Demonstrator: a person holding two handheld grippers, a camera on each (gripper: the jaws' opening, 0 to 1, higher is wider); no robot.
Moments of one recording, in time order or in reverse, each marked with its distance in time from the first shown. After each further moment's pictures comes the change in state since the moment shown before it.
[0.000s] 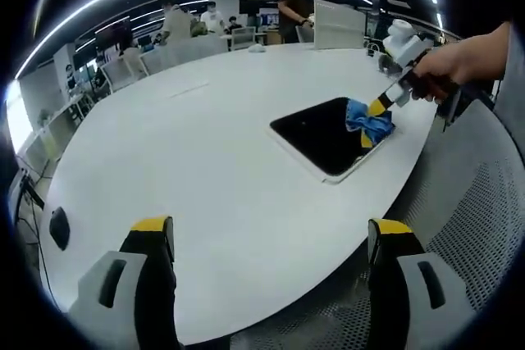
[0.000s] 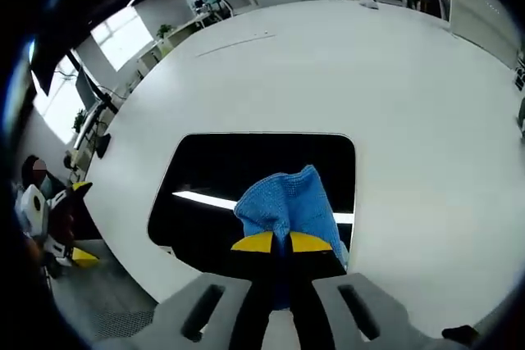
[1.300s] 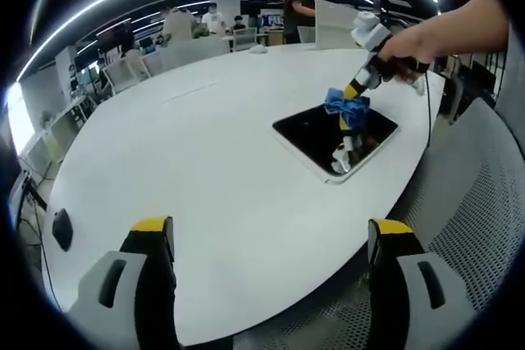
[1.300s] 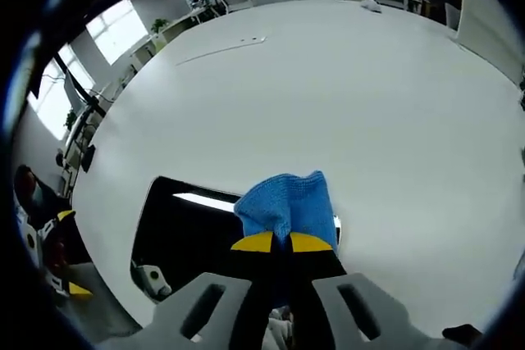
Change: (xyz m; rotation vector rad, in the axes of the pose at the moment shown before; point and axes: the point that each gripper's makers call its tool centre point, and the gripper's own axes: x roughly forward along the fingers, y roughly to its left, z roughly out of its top) left arm 0.000 0.004 -0.001 0.009 -0.004 0.017; right arm 0.037 -0.026 0.067 -0.026 0.026 -0.042
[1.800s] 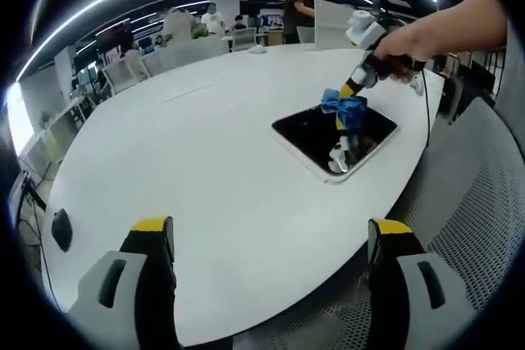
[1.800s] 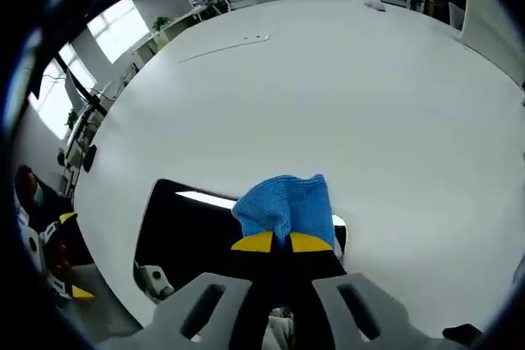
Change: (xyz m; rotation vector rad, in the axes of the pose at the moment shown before) left arm 0.001 -0.001 0.002 0.001 -0.005 -0.006; right arm -0.002 0.002 0.003 -0.004 0.018 0.006
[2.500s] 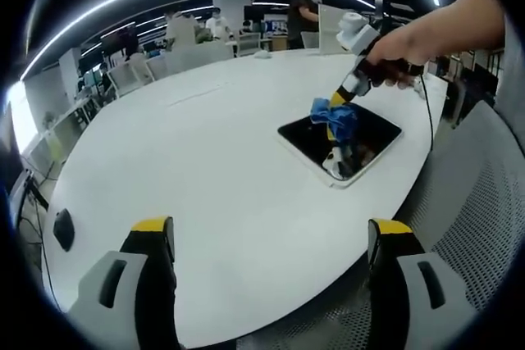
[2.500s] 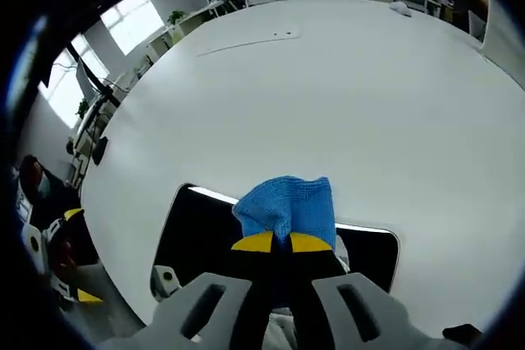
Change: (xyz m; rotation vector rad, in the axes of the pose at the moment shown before) left arm 0.001 0.005 0.000 -0.004 -0.012 0.019; right arm 0.021 0.044 0.010 -0.049 0.006 0.069
